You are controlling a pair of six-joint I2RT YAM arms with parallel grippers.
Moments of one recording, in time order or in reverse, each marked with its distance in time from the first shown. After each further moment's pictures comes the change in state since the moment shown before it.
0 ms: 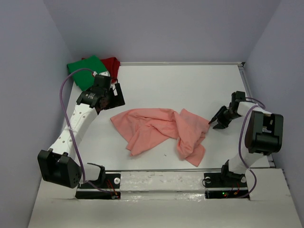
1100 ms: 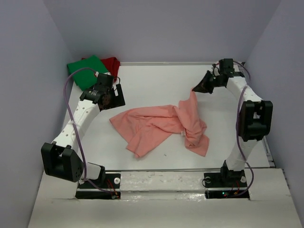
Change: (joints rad) left arm 0.000 0.061 0.019 -0.024 -0.028 0.013; right arm 0.172 0.198 0.550 -0.021 -0.314 0.011
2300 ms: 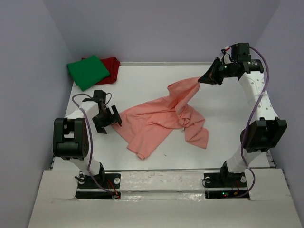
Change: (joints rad) left arm 0.210 0.264 -0.266 0.108 0.287 -0.037; right arm 0.046 -0.184 0.339 -0.377 -0.048 -0.023
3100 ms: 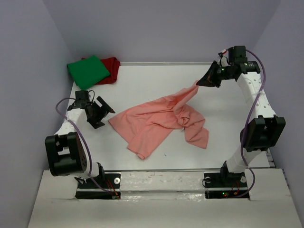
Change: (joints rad) left arm 0.215 -0.201 -0.097 0.192 0.203 -0.197; right arm 0.007 0.020 -0.053 0.021 0.002 -0.019
